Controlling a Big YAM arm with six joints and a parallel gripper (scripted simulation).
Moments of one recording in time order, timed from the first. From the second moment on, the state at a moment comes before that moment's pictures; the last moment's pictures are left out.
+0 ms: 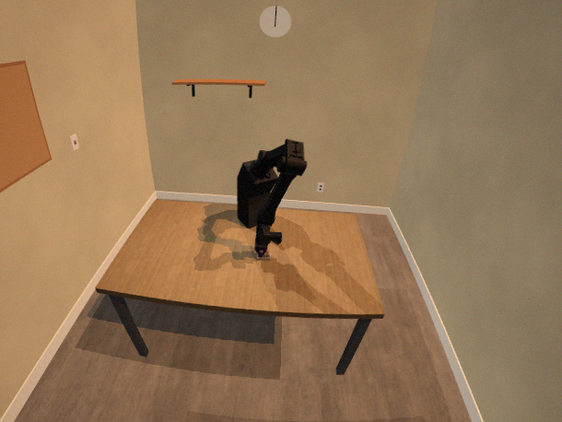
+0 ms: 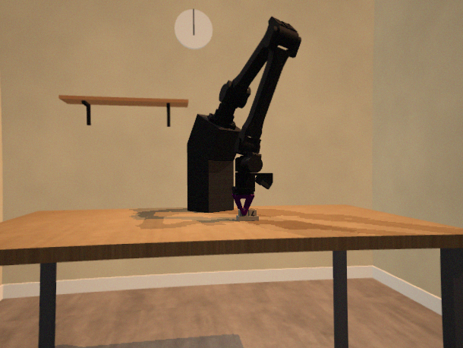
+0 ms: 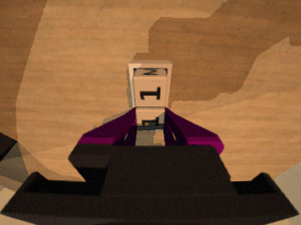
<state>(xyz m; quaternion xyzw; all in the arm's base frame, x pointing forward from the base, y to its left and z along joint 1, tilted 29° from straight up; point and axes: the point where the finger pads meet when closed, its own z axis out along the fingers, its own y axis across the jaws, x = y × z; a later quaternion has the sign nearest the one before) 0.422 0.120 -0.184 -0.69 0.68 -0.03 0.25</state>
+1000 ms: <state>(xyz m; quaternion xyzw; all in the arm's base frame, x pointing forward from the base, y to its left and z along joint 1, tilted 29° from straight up) 0.424 0.120 -0.180 -0.69 0.68 -0.04 0.25</state>
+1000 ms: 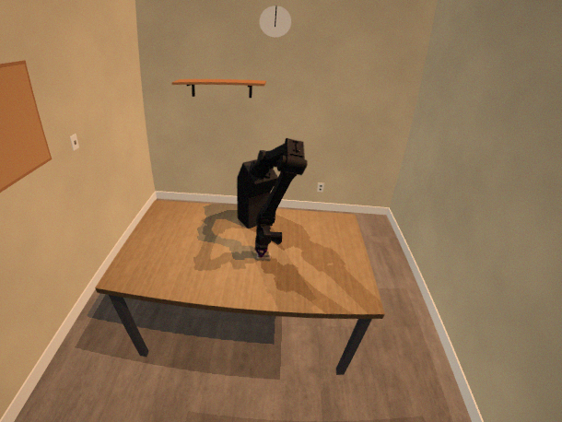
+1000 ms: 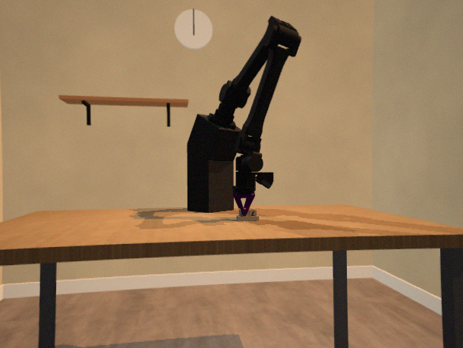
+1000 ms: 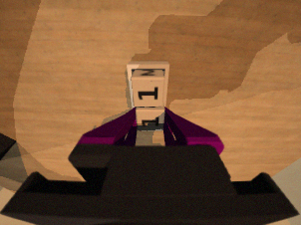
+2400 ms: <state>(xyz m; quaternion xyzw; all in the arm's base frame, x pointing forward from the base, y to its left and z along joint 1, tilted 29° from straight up) 0.423 0.118 -0.171 -0.69 0.68 -0.04 0.25</state>
